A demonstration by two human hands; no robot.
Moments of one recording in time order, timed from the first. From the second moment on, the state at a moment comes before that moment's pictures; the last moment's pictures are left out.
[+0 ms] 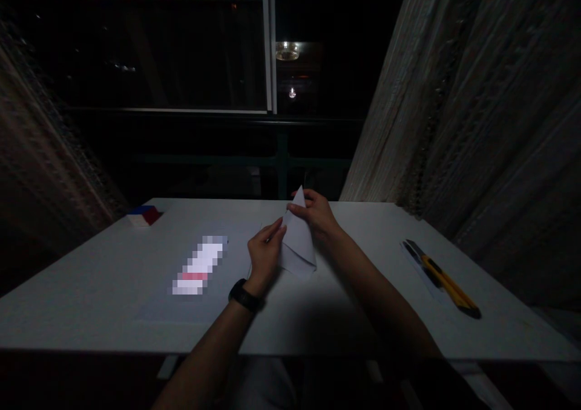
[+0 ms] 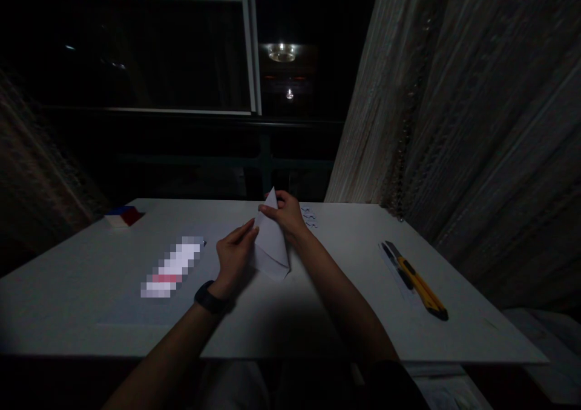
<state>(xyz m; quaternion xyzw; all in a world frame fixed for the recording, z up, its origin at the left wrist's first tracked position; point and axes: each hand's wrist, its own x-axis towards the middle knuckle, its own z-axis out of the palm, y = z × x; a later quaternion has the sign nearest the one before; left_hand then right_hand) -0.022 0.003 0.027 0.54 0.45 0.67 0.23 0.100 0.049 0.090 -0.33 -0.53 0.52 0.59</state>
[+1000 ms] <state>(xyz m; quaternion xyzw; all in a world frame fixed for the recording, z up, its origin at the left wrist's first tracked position) -0.017 -0.004 0.028 0.53 0.45 0.69 0.18 0.096 0.041 0.100 -0.32 -0.55 0.49 0.60</state>
